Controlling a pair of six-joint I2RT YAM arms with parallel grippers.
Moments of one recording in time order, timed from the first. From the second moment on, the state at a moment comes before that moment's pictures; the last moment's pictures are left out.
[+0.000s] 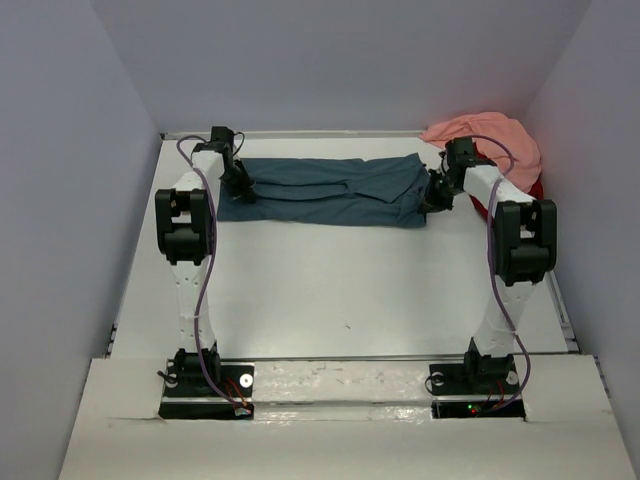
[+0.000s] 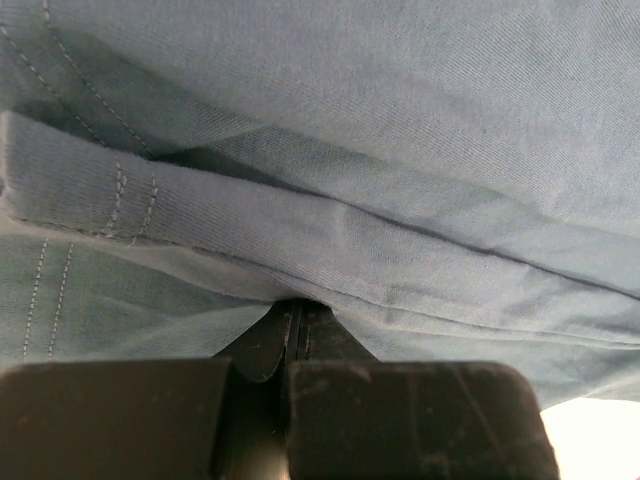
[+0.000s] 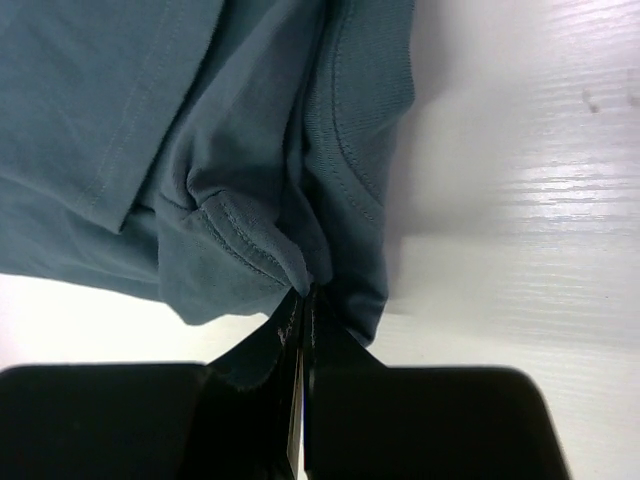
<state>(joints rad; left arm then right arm) -0.03 2.34 1.95 -0.80 0.20 -0.49 0.03 2.00 1.53 -0.64 -0.26 0.34</state>
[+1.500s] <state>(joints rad) -0.03 2.38 2.03 -0.86 0.18 -0.49 -0.07 2.00 1.50 -0.73 -0.22 0.34</state>
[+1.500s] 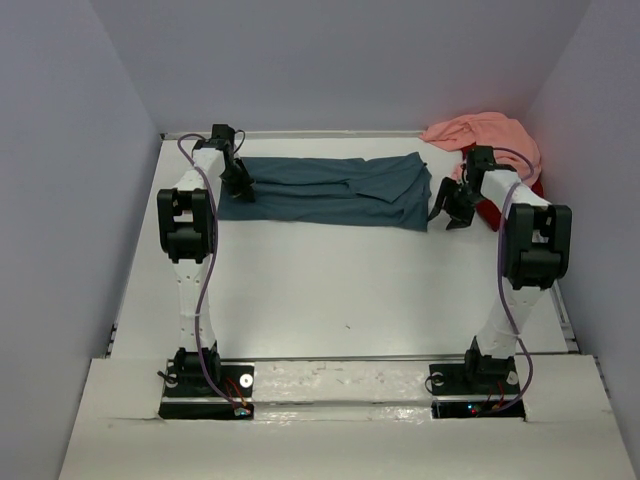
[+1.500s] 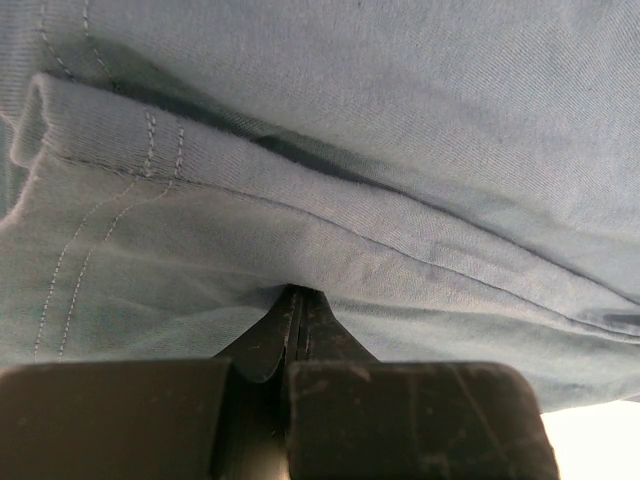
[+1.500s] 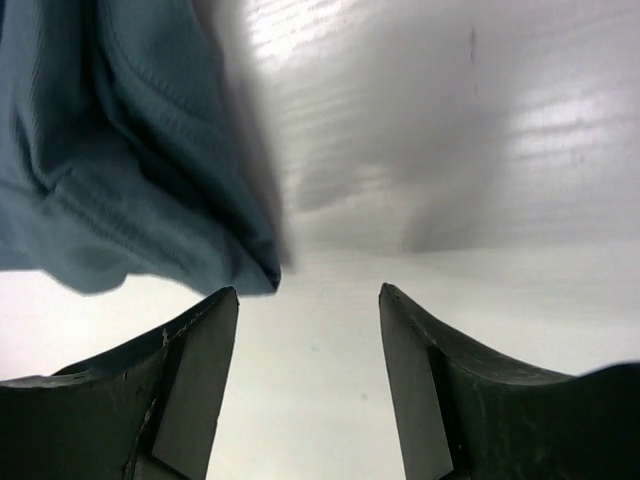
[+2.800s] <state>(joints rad) -0.03 2.41 2.08 -0.89 0.18 -0.48 0.18 1.99 1.52 -0.77 0.08 0.28</state>
